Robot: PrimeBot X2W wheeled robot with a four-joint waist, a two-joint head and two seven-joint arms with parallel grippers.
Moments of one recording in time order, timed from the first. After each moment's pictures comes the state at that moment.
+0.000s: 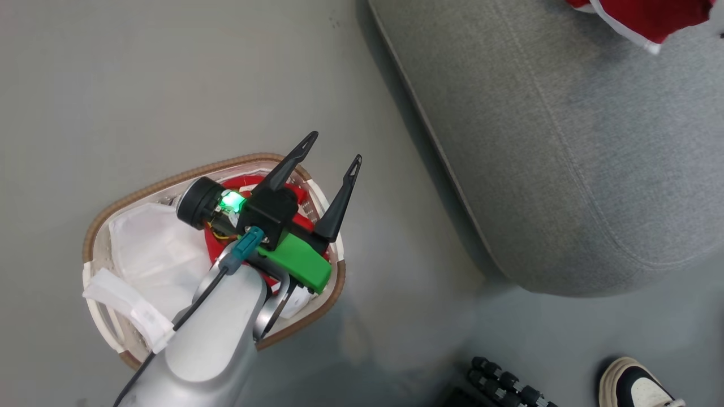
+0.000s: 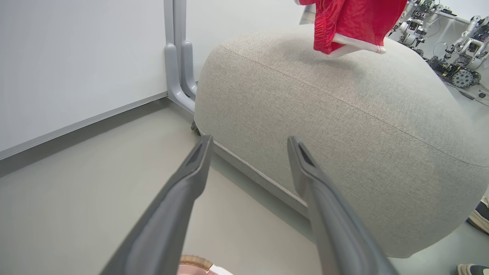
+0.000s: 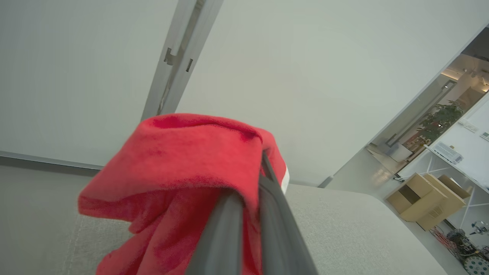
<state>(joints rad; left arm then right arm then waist) -0.56 0.15 -0.59 0.38 -0.25 -0.13 -0.26 -1.08 -0.36 -0.02 0.65 -0.01 0.13 -0.26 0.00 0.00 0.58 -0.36</state>
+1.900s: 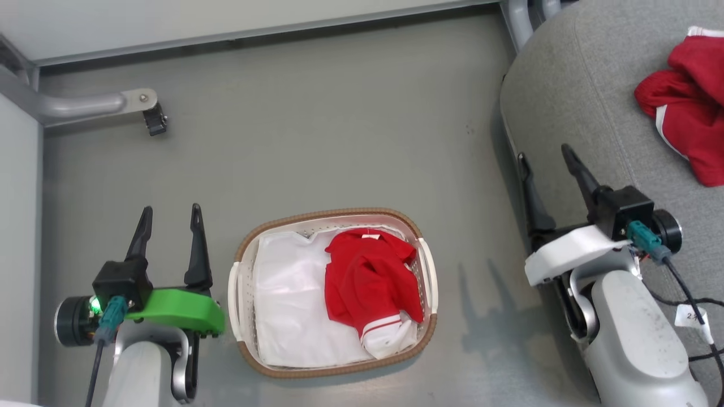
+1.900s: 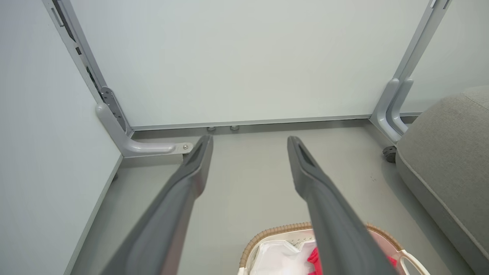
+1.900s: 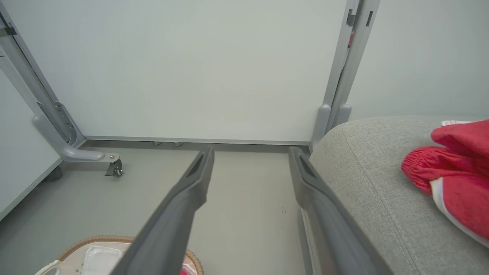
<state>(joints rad) -0.26 0.06 -0.02 0.35 -0.14 -0.08 -0.26 -0.42 -0.07 0.07 0.37 0.12 0.13 -0.26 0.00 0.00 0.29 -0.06</state>
